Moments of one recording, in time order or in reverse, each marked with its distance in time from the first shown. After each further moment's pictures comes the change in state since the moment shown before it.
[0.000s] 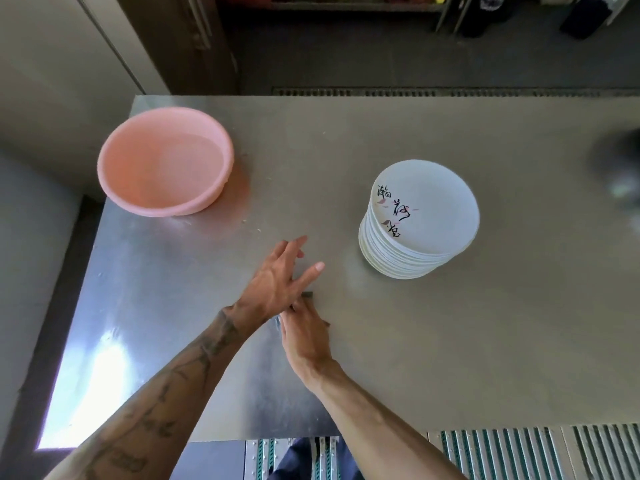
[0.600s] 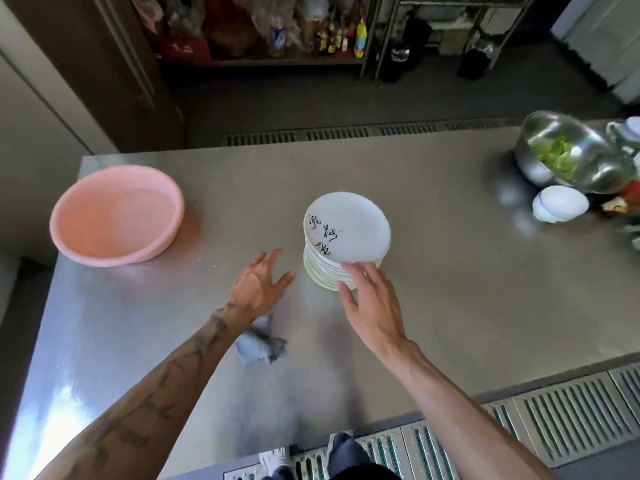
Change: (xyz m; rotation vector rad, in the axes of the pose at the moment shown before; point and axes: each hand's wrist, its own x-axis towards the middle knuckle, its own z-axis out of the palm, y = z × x) left_hand 0.029 0.060 0.010 0.144 0.013 0.067; right_hand -0.037 0.045 -0.212 -0.231 0.320 0.127
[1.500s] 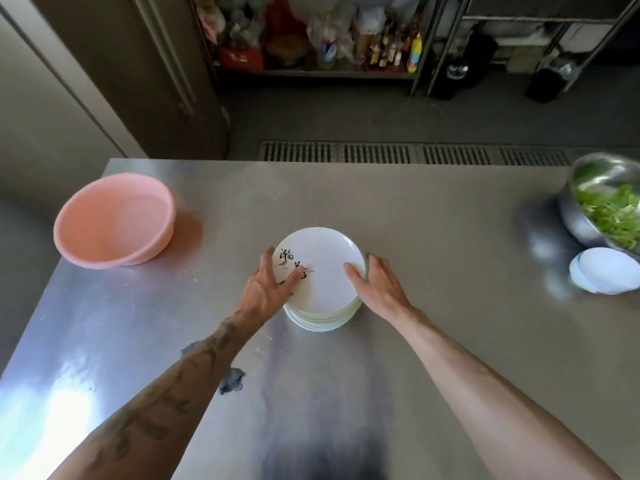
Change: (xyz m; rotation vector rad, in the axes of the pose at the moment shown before) left_hand 0.063 0.090 0.039 -0.402 0.178 -0.358; right_hand 0.156 0.115 -0.030 0.197 -0.424 0.243
